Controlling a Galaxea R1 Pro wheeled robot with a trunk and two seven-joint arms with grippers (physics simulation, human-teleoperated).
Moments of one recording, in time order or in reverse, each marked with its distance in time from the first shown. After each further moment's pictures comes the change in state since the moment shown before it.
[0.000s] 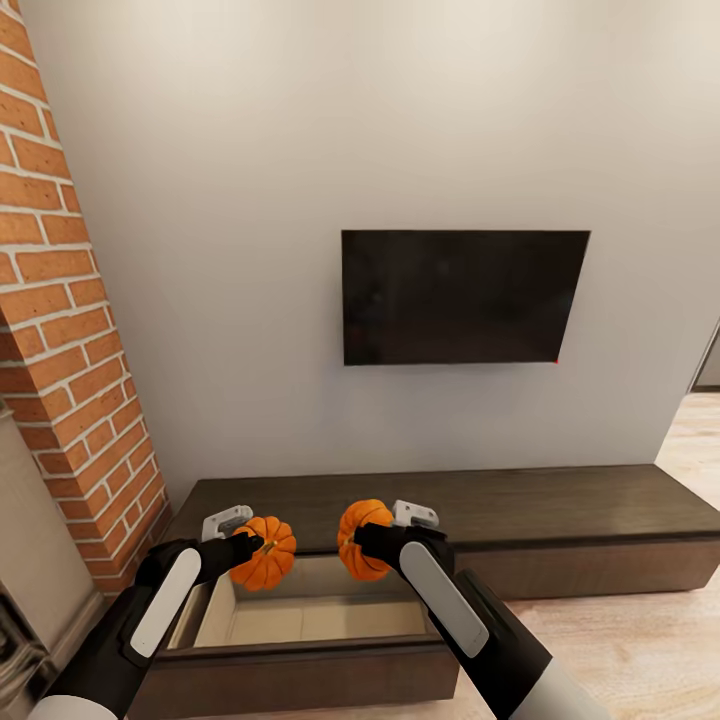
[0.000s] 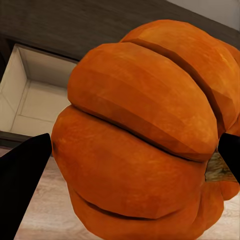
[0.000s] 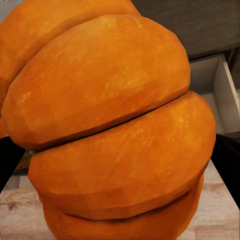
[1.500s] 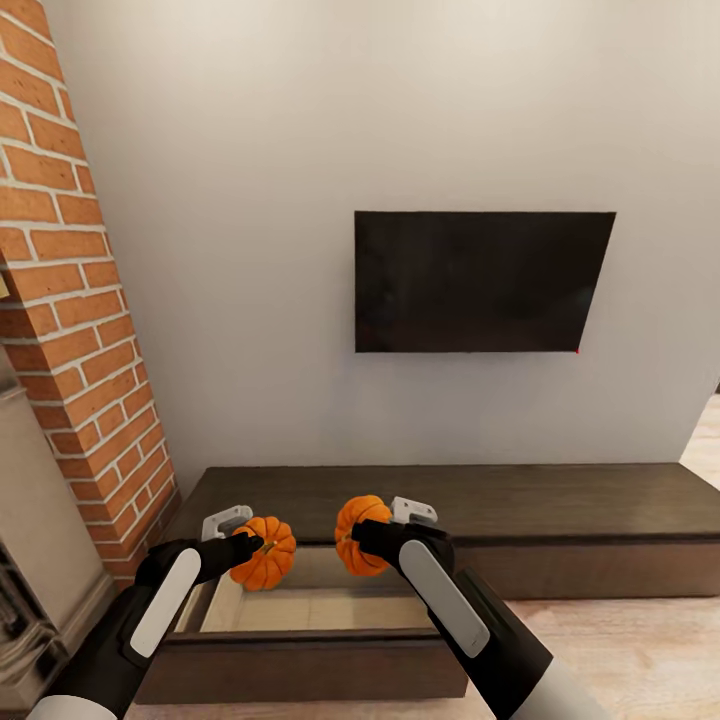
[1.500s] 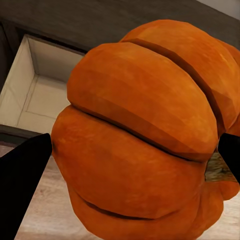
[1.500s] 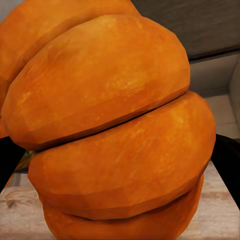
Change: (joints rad) left arm 0.000 0.001 0.000 -0.001 -0.002 0.001 -0.002; right arm 0.000 0.001 0.002 -0.026 0.001 0.003 -0.001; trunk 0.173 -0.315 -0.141
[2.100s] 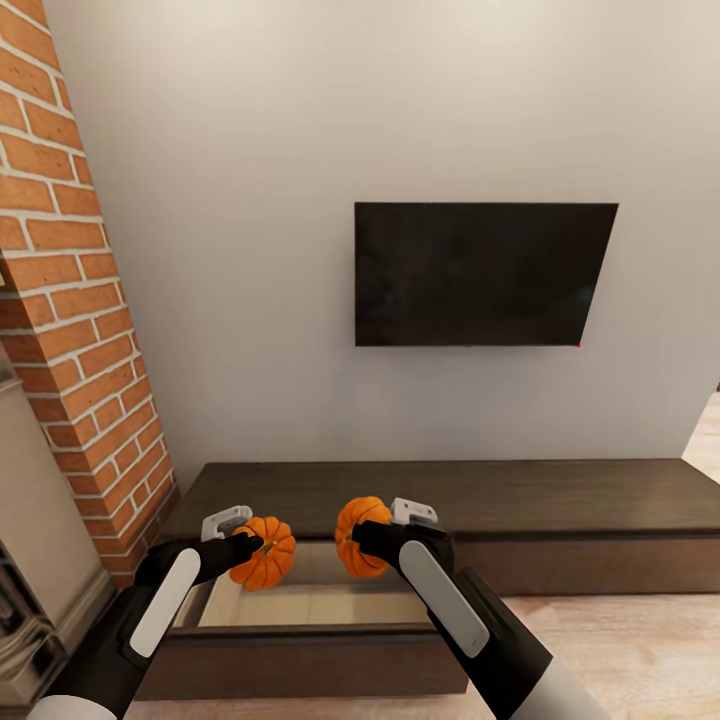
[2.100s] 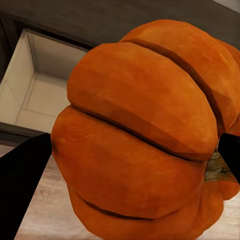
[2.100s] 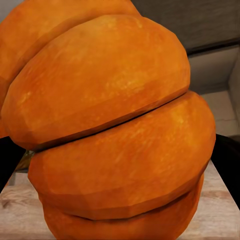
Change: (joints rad) left arm 0.000 0.001 0.001 0.001 0.001 -0.001 0.000; right arm 0.000 0.000 0.001 0.008 0.001 0.001 0.000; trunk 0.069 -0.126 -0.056
